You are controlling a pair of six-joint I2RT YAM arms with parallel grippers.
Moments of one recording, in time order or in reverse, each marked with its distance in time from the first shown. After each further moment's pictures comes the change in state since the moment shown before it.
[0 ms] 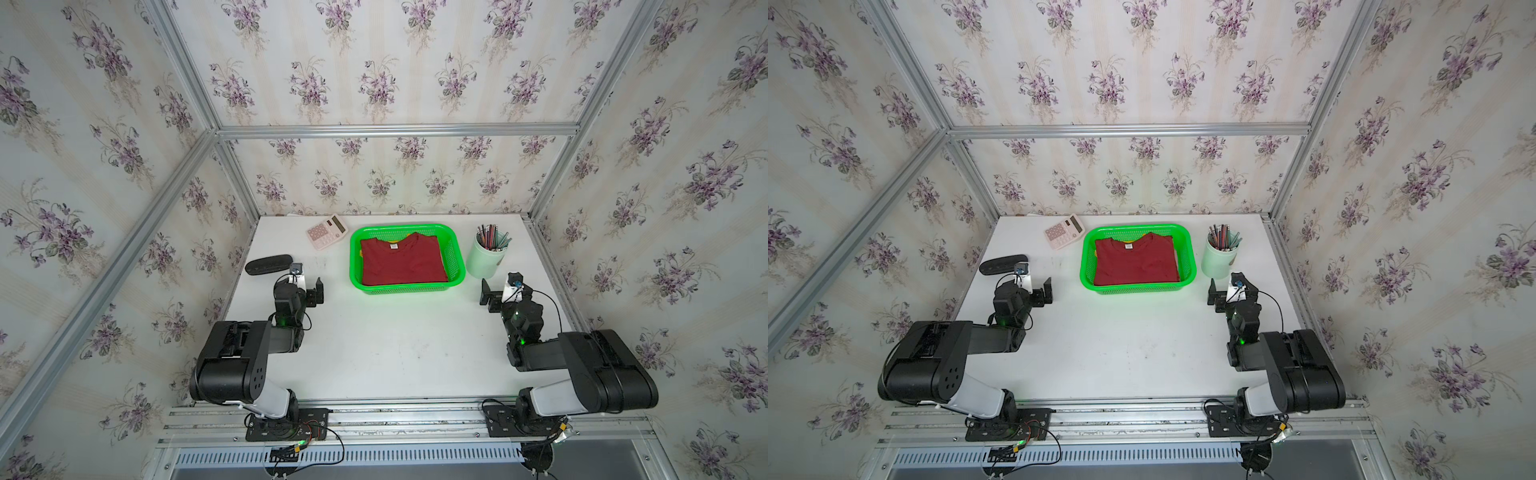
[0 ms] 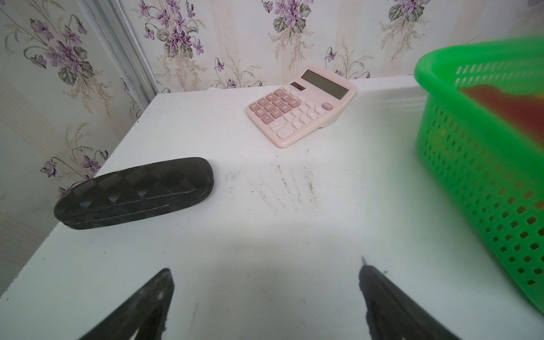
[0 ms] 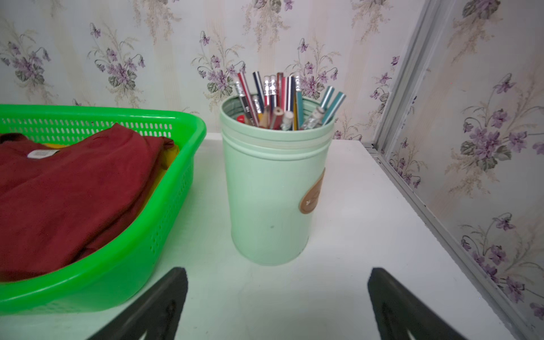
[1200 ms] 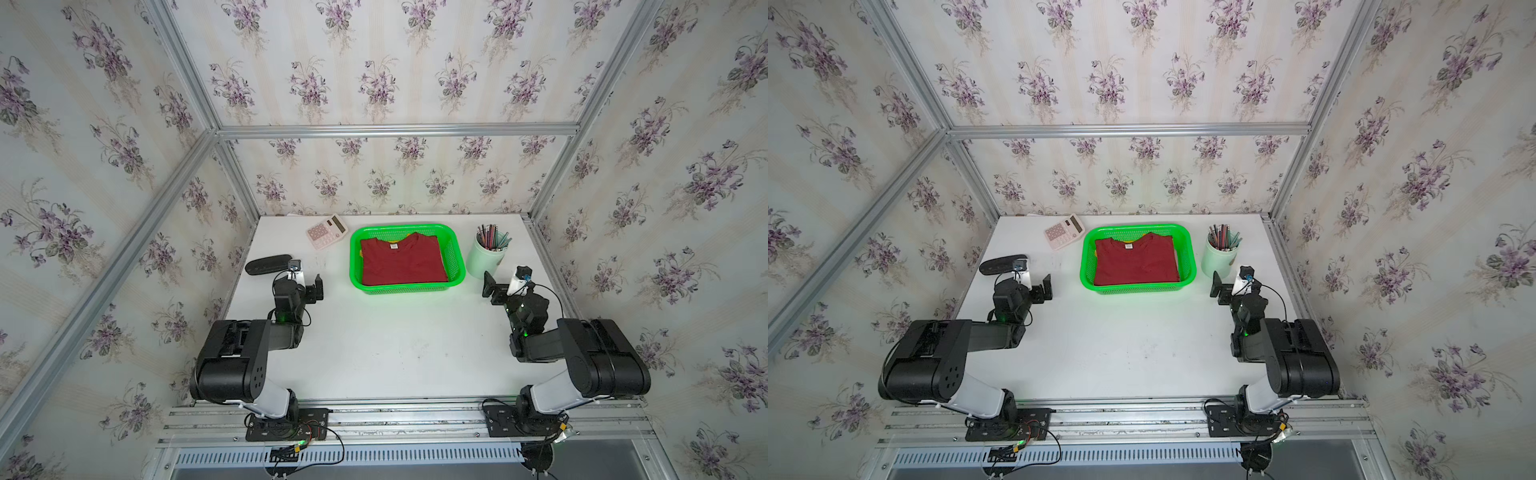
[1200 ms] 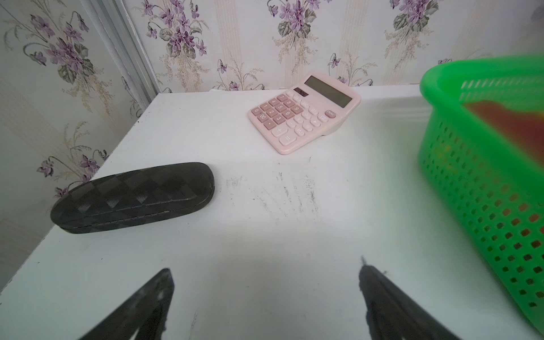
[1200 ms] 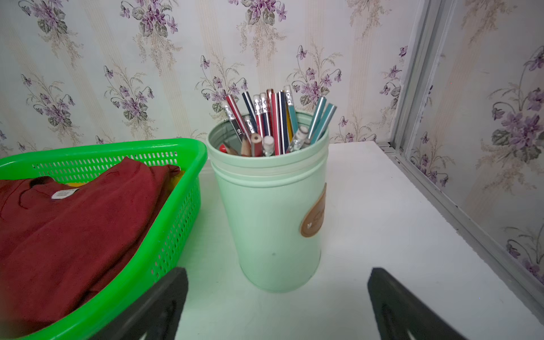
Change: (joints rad) left arm 0.001 0.003 0.037 -0.034 -0.004 -0.024; right arm -0.039 0.017 0.074 -0.032 -0.098 0.087
